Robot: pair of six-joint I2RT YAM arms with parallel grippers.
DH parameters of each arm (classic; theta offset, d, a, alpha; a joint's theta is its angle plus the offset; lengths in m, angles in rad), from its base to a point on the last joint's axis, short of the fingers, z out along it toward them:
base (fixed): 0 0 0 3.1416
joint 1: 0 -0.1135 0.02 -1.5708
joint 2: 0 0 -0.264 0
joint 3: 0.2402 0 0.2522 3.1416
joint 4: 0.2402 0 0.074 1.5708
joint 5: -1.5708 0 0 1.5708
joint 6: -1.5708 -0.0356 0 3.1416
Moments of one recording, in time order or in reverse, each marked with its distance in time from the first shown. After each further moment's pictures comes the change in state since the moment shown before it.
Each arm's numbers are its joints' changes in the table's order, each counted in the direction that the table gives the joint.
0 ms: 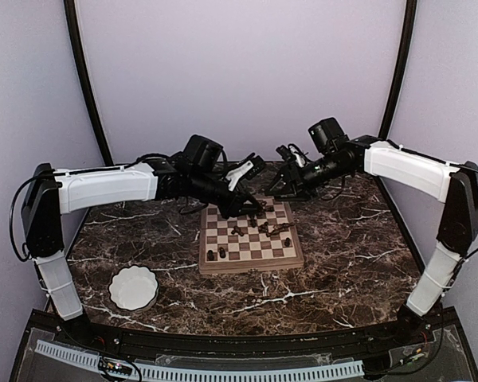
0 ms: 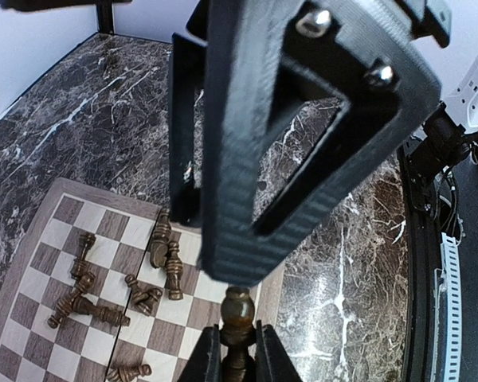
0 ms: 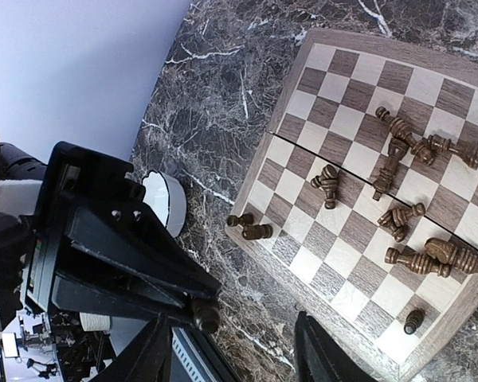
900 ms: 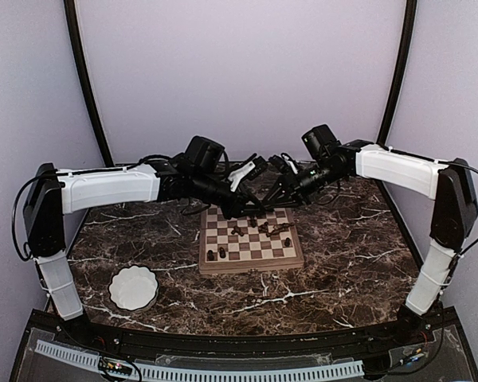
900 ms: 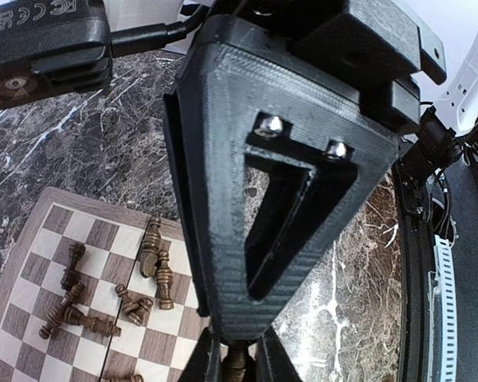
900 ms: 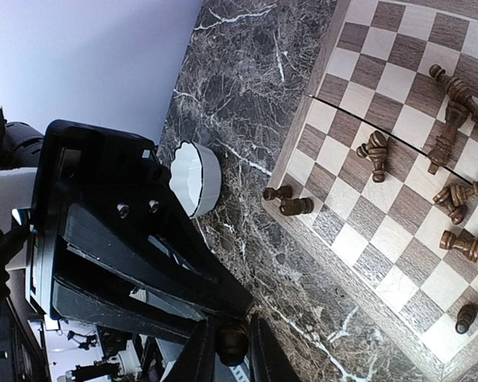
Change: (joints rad) left arm 0.006 -0.011 0.000 -0.036 -0.032 0.008; right arm -0.011 -0.065 0.003 0.005 0.159 -0.032
